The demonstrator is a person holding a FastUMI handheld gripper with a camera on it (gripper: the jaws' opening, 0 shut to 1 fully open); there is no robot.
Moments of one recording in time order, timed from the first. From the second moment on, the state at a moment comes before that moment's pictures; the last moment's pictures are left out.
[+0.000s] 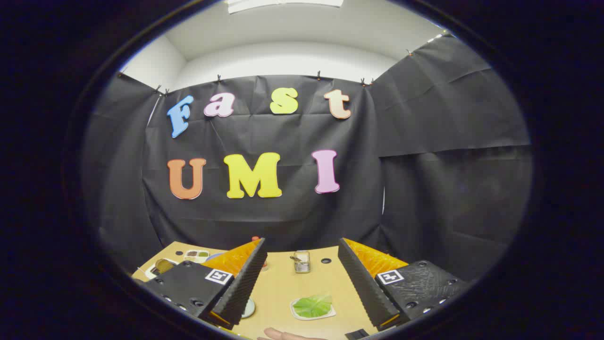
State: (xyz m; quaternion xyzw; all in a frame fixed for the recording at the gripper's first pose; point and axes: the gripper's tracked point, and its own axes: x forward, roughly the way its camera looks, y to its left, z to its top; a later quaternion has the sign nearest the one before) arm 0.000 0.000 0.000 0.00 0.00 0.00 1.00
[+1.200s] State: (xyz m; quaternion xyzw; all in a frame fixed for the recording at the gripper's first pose) arm 0.130 -0.042 -0.156 -0.06 0.13 0.07 0.99
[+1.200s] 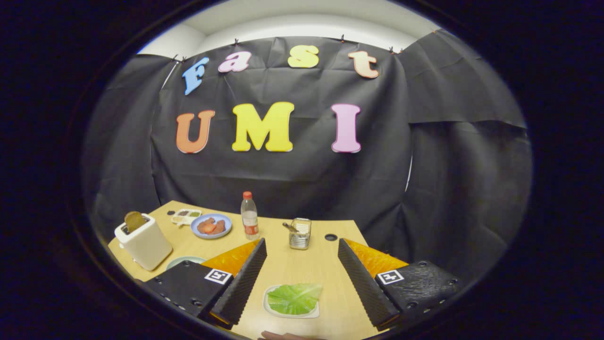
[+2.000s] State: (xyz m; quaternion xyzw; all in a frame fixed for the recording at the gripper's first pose) arm 0.225 -0.085 -0.400 0.00 0.40 0.08 0.91
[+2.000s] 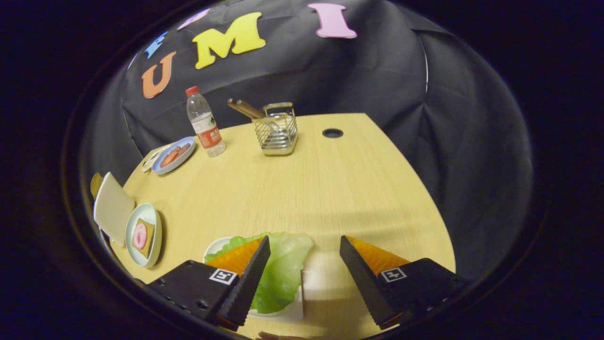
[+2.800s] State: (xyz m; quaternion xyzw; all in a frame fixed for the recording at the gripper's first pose) arm 0.232 -0.071 -0.394 -0.01 0.38 0.08 0.92
